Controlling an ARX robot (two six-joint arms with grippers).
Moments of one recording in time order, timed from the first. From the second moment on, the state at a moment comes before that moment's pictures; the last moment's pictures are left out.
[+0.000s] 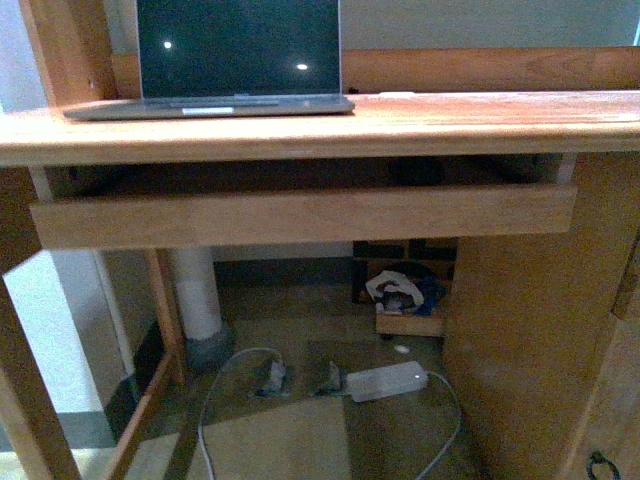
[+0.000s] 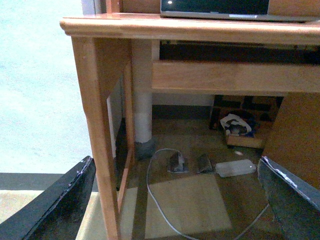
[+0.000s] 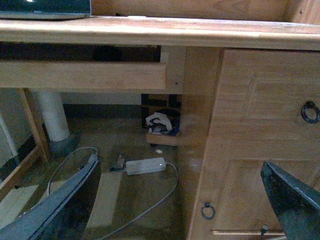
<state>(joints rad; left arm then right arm) 0.00 0.00 0.01 0.00 0.00 0.00 0.00 0.01 0.02 0.00 0.00 0.00</state>
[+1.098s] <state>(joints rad) -0.08 1.88 0.60 1.22 -0.02 -0.98 0.00 0.01 0.02 0.00 0.00 0.00</state>
